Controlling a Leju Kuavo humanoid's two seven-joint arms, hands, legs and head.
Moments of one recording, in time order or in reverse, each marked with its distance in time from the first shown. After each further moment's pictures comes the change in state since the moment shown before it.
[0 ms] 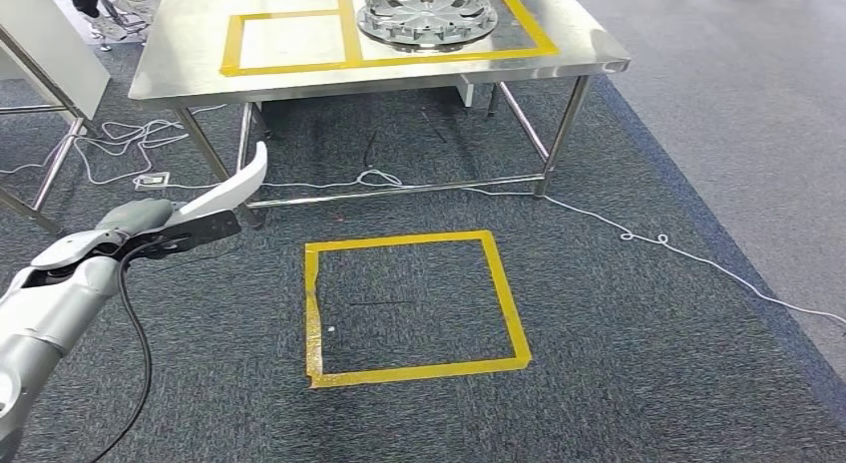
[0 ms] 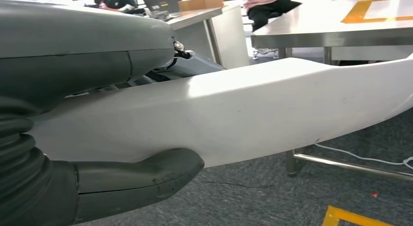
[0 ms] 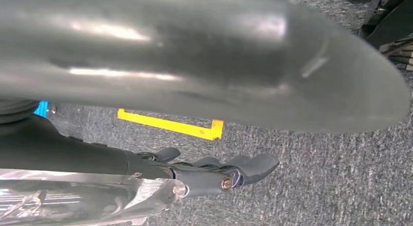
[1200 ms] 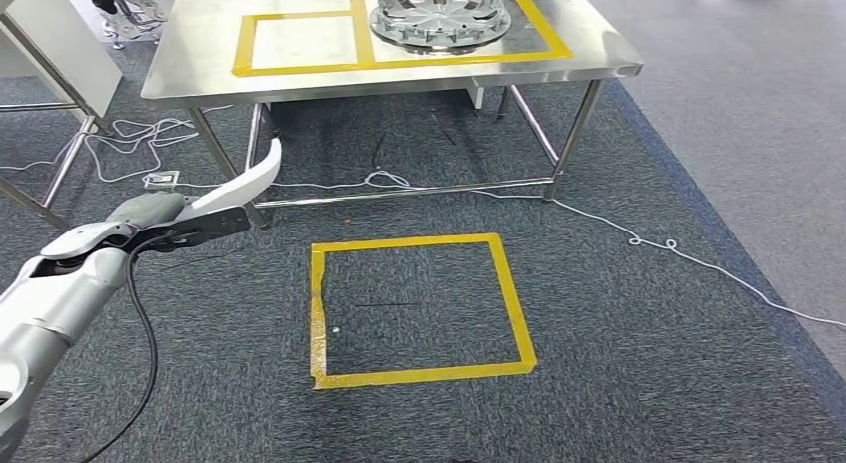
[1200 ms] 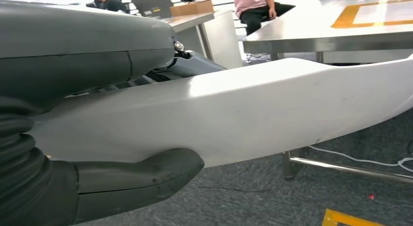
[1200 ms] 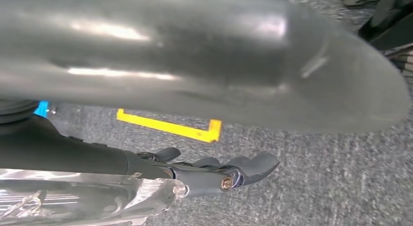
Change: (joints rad) left arm -0.037 -0.008 -0.029 0.023 -0.012 -0.010 -0.025; right arm 0.002 0.000 -0.010 0.001 0.008 -0.001 -0.001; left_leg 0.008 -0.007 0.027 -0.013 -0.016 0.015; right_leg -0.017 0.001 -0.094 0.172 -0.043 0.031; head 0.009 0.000
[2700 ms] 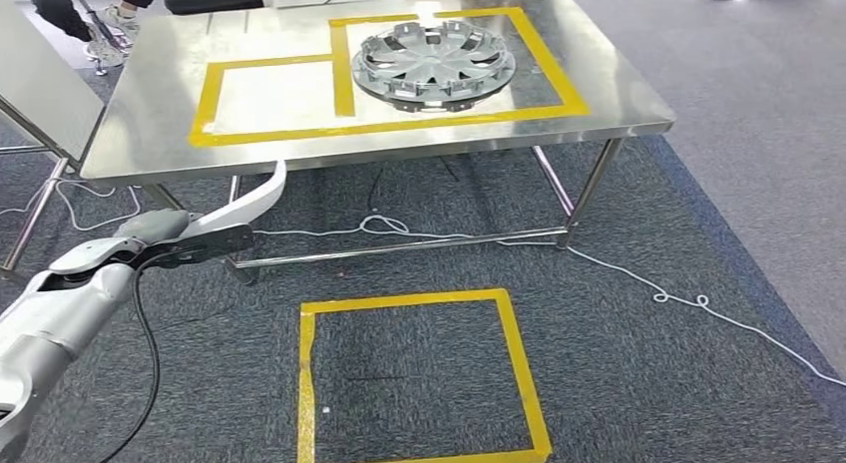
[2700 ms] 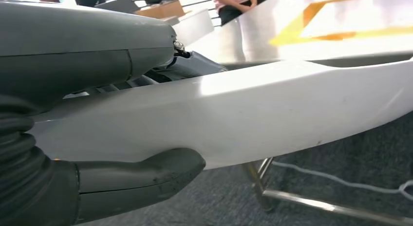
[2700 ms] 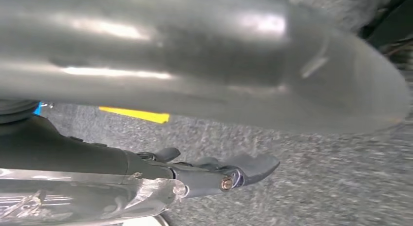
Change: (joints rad) left arm 0.033 -0.001 -0.029 0.028 -0.005 0.011 0.004; right arm 0.018 0.000 -0.016 0.005 0.002 0.000 -0.002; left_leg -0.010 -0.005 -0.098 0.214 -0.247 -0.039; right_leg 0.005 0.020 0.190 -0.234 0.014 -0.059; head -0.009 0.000
